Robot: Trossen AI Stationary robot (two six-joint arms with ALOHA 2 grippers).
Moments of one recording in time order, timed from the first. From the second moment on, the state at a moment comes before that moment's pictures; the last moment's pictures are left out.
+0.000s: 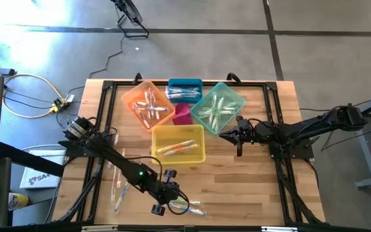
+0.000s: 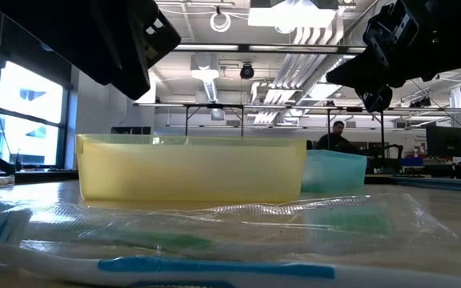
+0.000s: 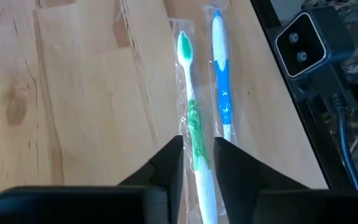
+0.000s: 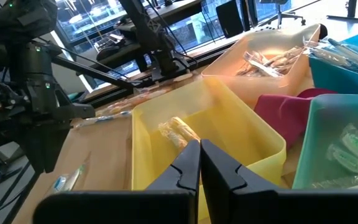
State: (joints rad) left arm -0.59 1.80 1.23 -0.29 -0.14 -0.30; right arm 0.08 0.94 0.21 0.56 0.16 0.39
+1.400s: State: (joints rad) left arm -0.56 1.97 1.23 -0.15 -0.01 -0.35; right arm 0.08 0.94 0.21 0.54 0.16 0.40
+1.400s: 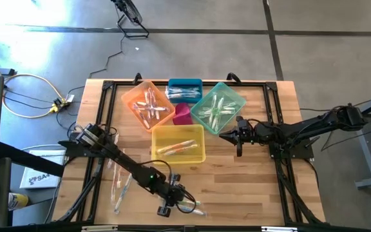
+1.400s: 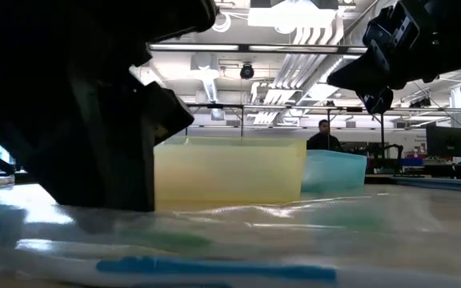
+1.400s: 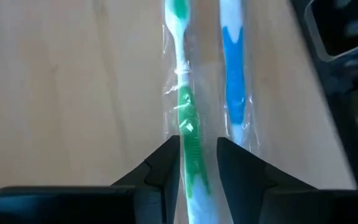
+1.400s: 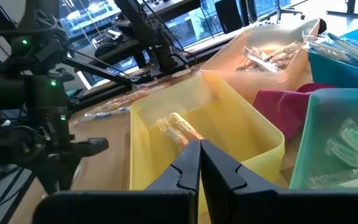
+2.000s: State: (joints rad) left arm -0.53 1.98 1.23 -0.15 -0.06 -0.29; right arm 0.10 0.94 0.21 0.53 0.16 0.40
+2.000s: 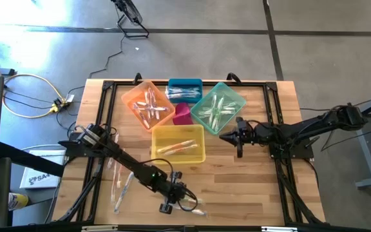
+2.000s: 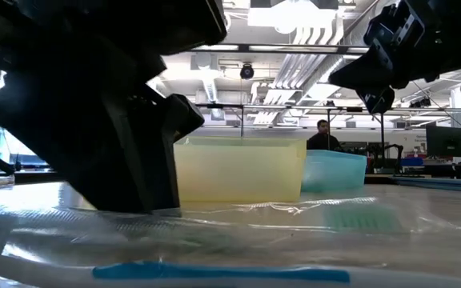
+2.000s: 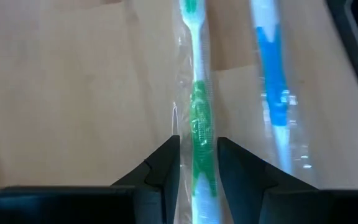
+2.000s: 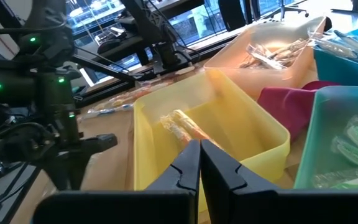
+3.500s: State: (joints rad) left arm -0.40 1.98 1.32 -0.23 0.06 -0.26; right arm 0.11 0.94 0.21 0.53 0.16 0.40
